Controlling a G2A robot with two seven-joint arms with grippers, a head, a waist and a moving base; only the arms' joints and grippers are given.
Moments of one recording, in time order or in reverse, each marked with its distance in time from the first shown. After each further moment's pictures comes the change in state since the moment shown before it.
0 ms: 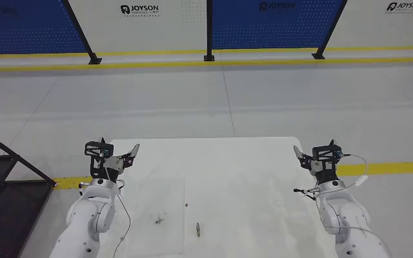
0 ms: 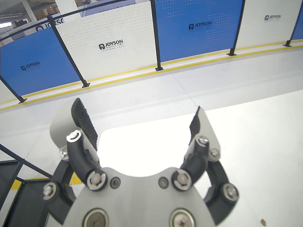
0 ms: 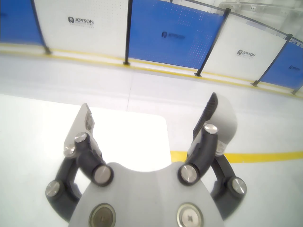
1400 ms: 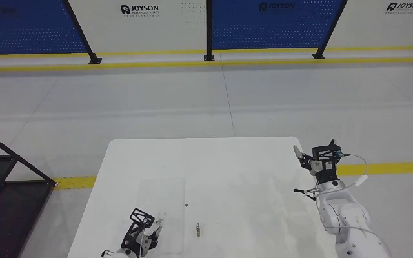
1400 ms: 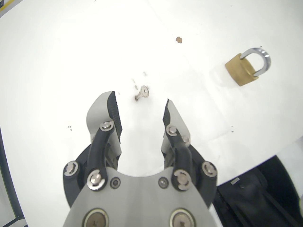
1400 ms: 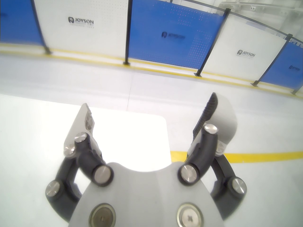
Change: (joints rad) left arm 0.506 -0.019 0.127 -0.214 0.170 -0.077 -0.379; right arm 0.000 0.000 0.000 0.000 0.000 0.000 0.000
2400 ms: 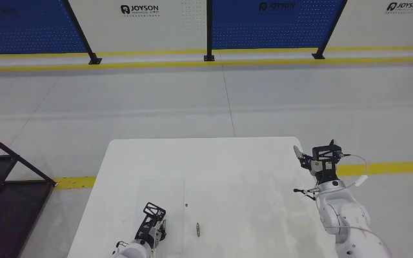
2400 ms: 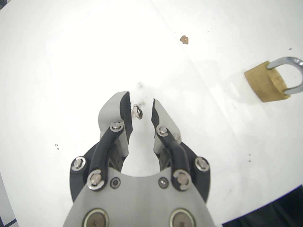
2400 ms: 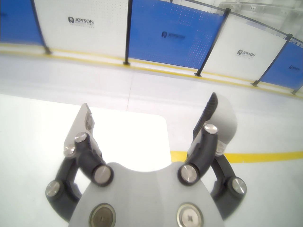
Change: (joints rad) left arm -0.143 -0.013 0.126 0.107 0.056 0.091 -0.066; right arm 0.000 0.000 0.000 0.000 0.000 0.000 0.000
